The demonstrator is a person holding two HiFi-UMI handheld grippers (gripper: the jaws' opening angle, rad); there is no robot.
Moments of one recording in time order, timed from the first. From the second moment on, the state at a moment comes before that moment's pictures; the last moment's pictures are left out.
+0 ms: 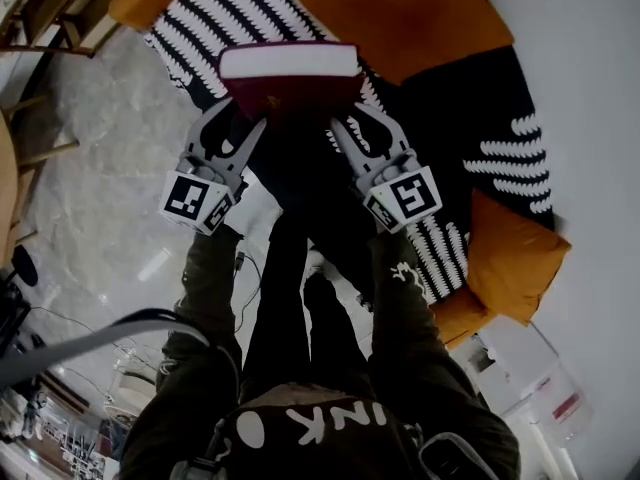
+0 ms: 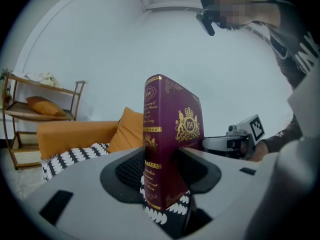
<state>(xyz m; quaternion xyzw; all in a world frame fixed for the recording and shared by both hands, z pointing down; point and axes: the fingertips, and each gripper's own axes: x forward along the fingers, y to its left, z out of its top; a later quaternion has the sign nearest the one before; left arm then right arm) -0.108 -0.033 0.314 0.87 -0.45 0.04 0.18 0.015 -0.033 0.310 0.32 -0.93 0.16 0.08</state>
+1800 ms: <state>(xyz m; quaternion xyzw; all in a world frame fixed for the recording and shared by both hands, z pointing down) -0.116 -0.162 0.534 0.87 -0.45 0.06 0.22 0.015 -0.152 0.540 0.33 -0.90 0.27 0.11</state>
